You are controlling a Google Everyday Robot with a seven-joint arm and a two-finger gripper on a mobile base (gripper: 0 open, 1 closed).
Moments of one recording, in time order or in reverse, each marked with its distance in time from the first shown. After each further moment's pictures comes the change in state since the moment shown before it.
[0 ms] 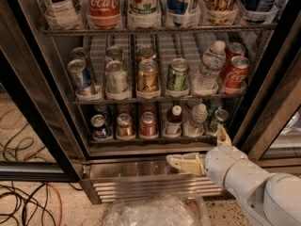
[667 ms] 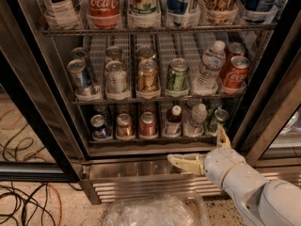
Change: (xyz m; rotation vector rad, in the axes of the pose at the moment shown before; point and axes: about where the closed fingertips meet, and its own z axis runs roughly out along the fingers) arm 0.012 -0.011 0.013 0.026 -0.080 -0.011
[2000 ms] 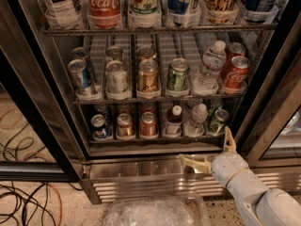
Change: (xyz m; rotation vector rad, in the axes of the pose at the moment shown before) arm 0.049 -0.049 0.025 0.058 -0.177 -0.058
